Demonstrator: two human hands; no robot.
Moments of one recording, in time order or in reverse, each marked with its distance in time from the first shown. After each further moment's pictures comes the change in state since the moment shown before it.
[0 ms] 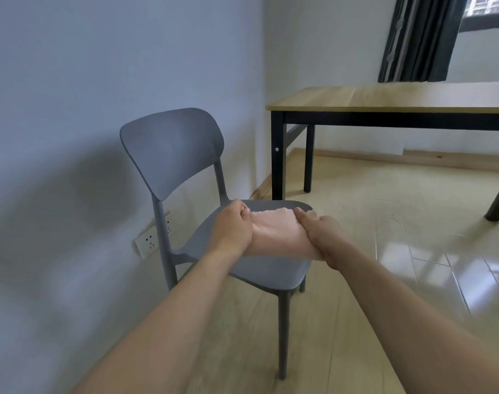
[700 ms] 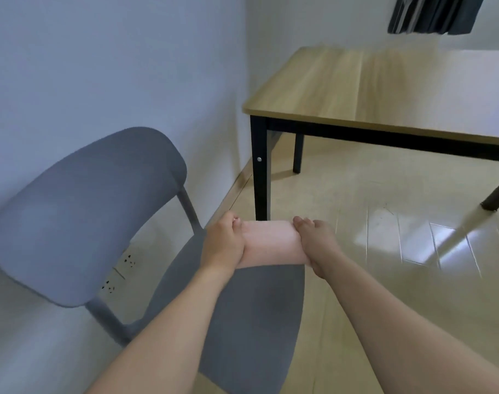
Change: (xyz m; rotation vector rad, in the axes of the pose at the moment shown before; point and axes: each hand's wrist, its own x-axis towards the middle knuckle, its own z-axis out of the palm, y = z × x) left_hand 0.199 0.040 0.069 0.070 -0.104 -0.101; right_hand 0.183 -0.092 -0.032 0.110 0.046 0.247
